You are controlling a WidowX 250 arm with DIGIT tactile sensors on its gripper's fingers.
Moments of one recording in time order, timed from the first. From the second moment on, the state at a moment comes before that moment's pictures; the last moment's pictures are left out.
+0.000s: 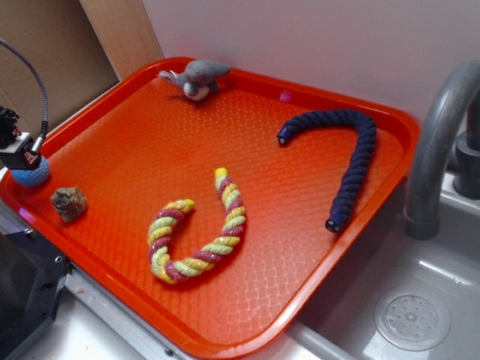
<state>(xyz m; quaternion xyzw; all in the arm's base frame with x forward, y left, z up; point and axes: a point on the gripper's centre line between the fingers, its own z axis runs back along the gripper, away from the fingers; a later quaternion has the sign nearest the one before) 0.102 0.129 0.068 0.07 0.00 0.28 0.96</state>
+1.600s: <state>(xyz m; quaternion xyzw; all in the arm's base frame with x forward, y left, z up) 0.107 0.122 0.081 0.02 -0.02 0.23 0.97</state>
